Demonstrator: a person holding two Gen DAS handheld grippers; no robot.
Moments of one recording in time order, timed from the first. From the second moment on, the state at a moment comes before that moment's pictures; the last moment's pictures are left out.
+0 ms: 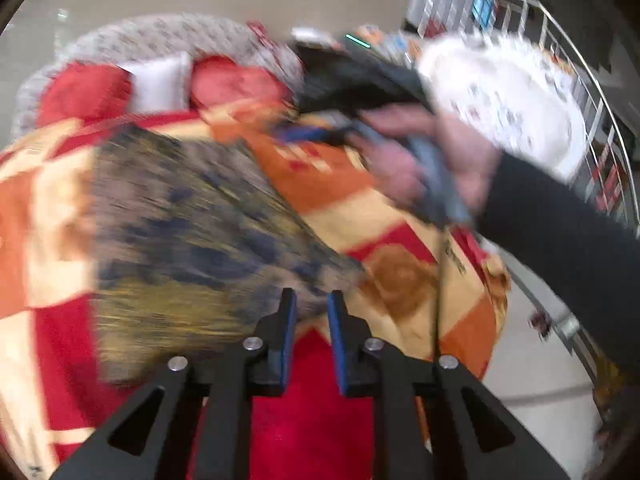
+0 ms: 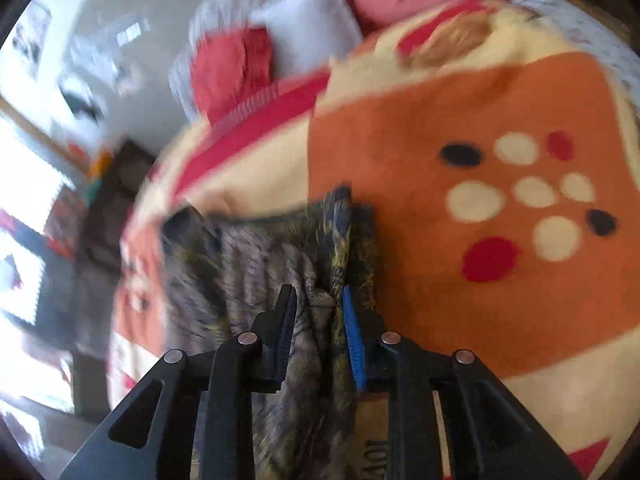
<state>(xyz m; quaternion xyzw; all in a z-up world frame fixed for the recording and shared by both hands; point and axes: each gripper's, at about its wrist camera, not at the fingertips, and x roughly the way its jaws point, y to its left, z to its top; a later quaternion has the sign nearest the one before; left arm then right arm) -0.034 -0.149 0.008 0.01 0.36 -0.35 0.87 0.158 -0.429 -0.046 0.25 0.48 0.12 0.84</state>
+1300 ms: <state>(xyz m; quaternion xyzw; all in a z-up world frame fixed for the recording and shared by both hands) 0.216 -0.172 -0.048 0.01 0.41 -0.06 0.91 0.184 -0.366 -0.107 0.14 0.45 -0.02 0.88</state>
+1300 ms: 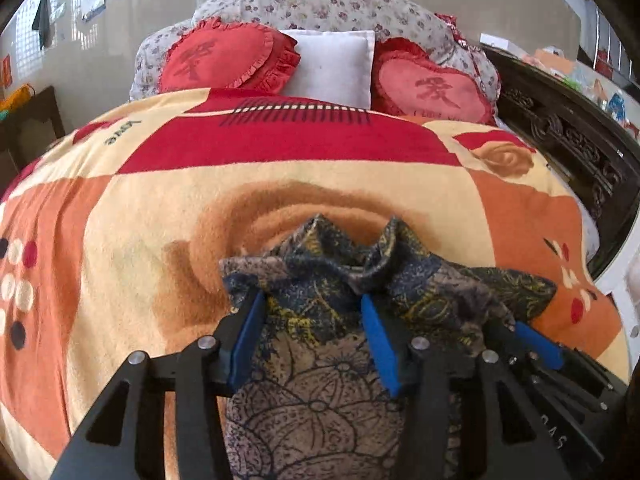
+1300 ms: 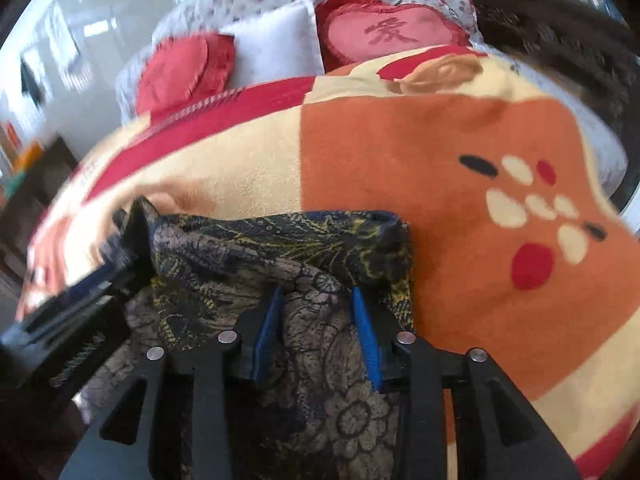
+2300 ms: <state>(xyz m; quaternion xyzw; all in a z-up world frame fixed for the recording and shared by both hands) 0.185 -0.070 -0.081 -0.30 0.51 -0.32 0.74 0.055 -0.443 -0.118 0.36 0.40 0.14 0.83</state>
